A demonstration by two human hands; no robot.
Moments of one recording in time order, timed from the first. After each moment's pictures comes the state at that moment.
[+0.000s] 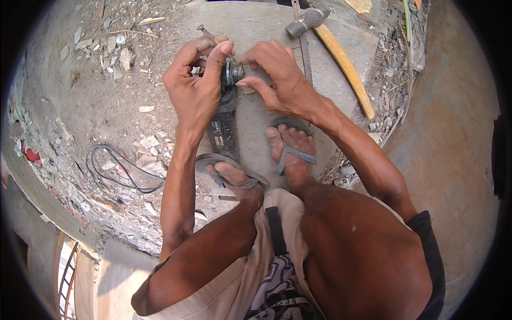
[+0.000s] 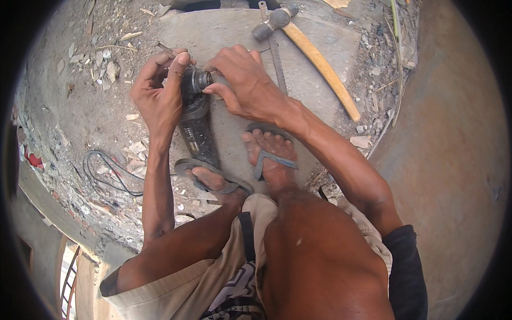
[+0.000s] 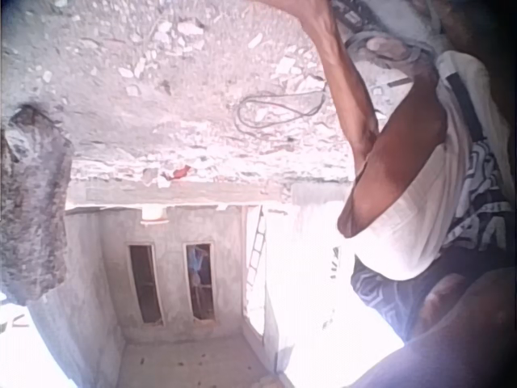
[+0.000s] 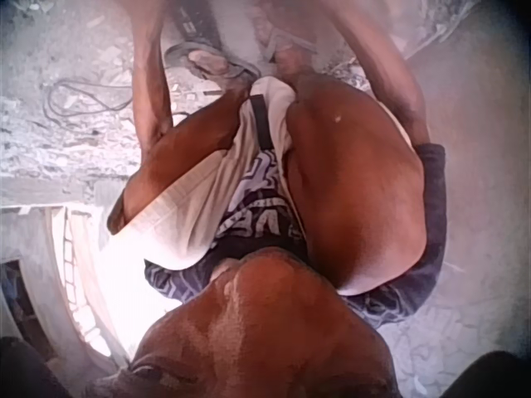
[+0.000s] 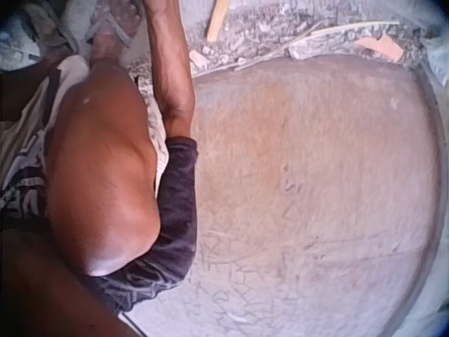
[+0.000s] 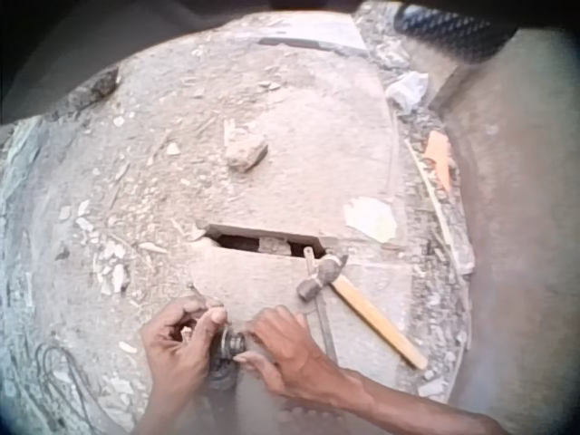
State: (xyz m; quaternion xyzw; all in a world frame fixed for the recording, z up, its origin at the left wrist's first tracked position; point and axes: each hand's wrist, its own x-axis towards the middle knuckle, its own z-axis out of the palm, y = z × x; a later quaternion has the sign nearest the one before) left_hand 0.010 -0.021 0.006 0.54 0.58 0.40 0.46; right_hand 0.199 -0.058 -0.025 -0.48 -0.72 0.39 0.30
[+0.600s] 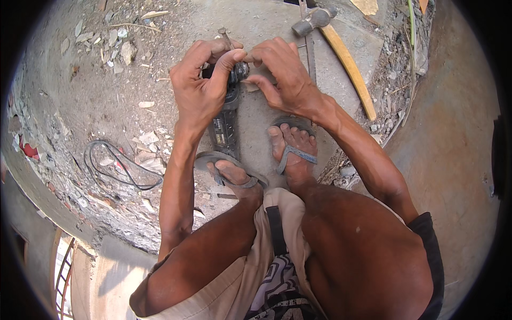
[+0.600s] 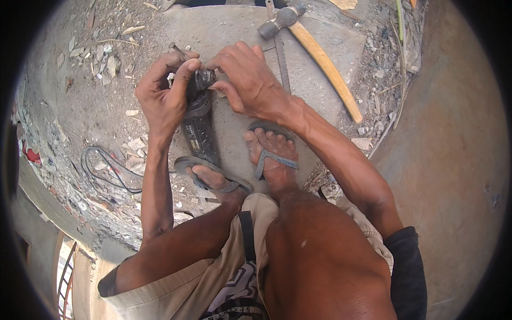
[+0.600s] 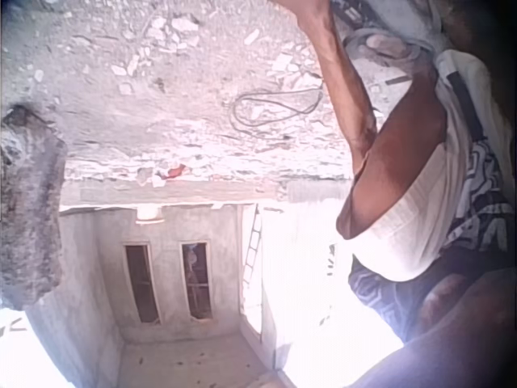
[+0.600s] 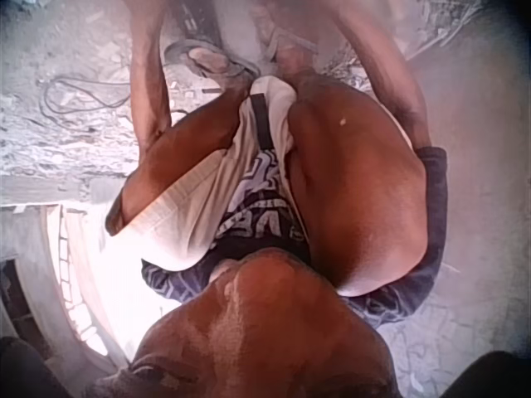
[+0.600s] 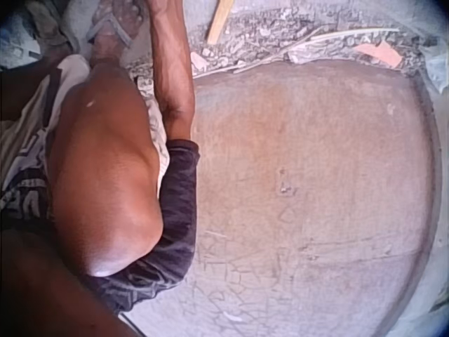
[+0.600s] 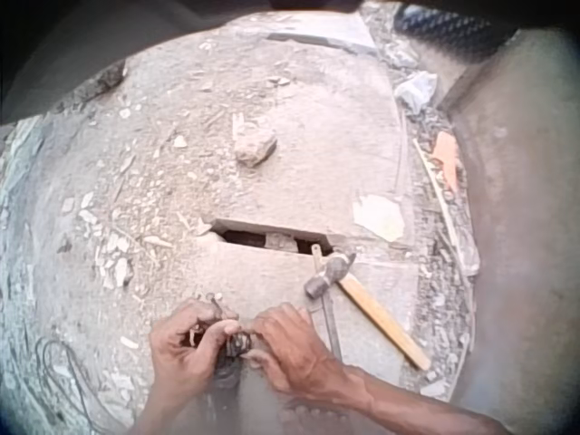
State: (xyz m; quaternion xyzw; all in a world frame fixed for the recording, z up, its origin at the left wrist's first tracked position) left_hand 0.000 -0.022 0.005 0.62 0.52 0.37 0.45; right_hand 0.197 -0.054 -0.033 -0.44 -0.75 0.34 0.36
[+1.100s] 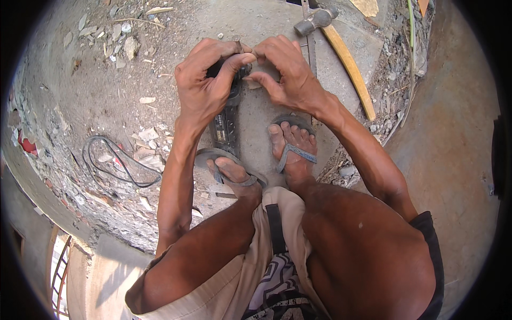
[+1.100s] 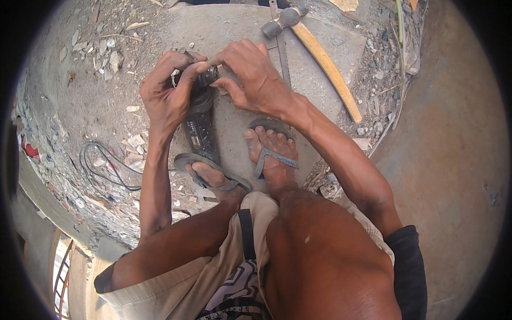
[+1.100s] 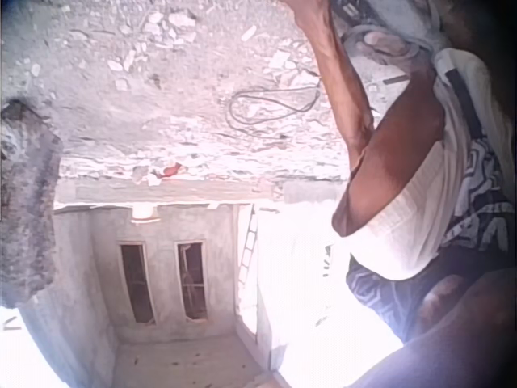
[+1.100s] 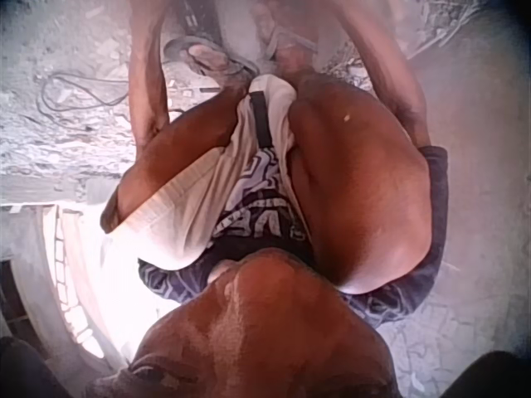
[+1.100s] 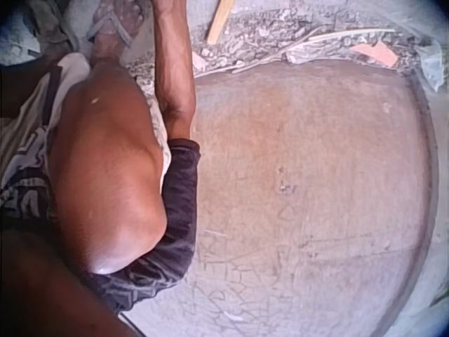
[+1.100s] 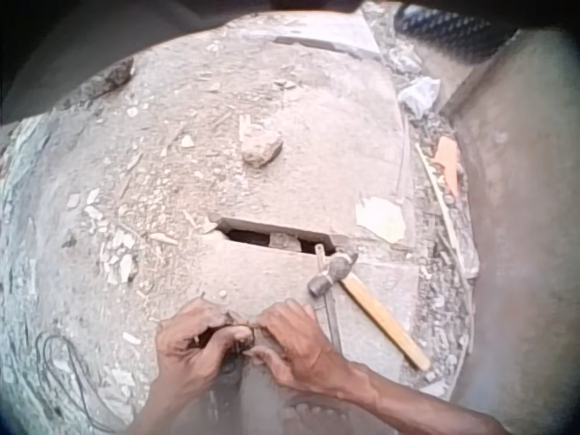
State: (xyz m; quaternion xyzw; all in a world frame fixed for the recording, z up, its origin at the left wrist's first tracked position) left_hand 0.001 -0.022 0.009 0.66 0.47 0.40 0.44; right_hand 0.200 -0.054 -0.030 -0.45 -0.74 0.36 0.34
